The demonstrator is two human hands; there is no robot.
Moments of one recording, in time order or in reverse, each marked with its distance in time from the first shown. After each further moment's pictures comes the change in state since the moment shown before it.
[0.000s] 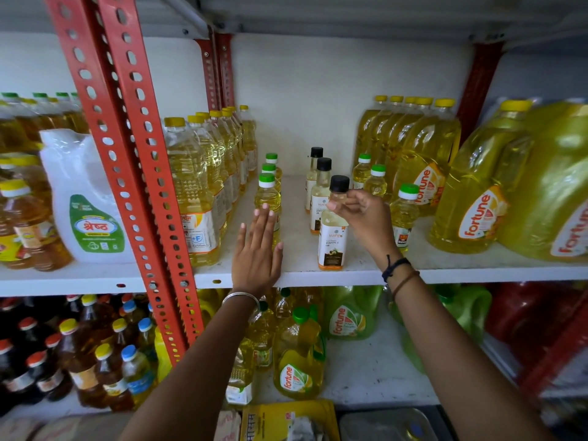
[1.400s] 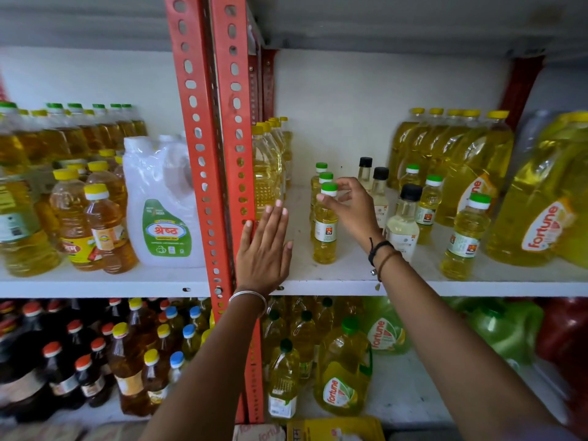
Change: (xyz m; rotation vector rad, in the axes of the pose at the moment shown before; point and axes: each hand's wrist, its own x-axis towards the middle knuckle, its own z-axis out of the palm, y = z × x) left_hand -0.005 -0.088 -0.054 0.232 0.275 0.111; right_hand 0.024 -0.041 0.126 0.014 -0.029 -0.090
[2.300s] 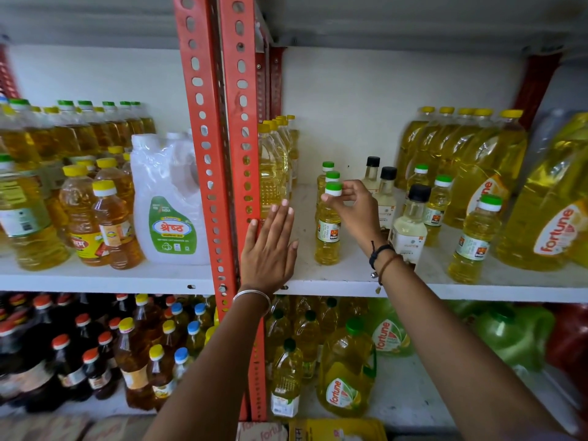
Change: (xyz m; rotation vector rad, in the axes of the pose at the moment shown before) left_hand 0.000 0.000 0.001 0.041 -0.025 0.002; right_hand -0.003 0.001 0.009 0.076 0.036 0.021
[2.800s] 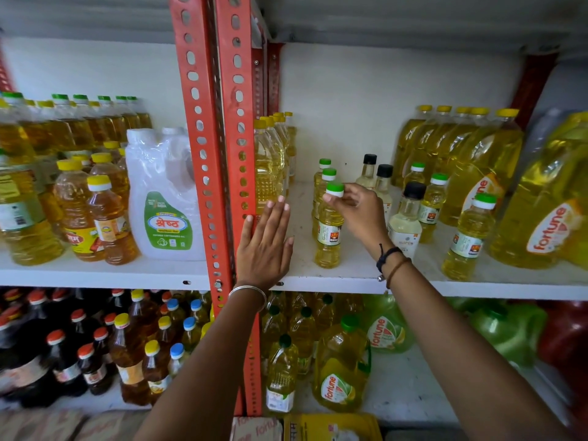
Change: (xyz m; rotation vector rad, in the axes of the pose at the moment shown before) left_hand 0.000 0.000 0.001 0.003 -0.018 -0.009; right_hand -0.012 -0.008 -0.018 0.019 -0.064 -0.022
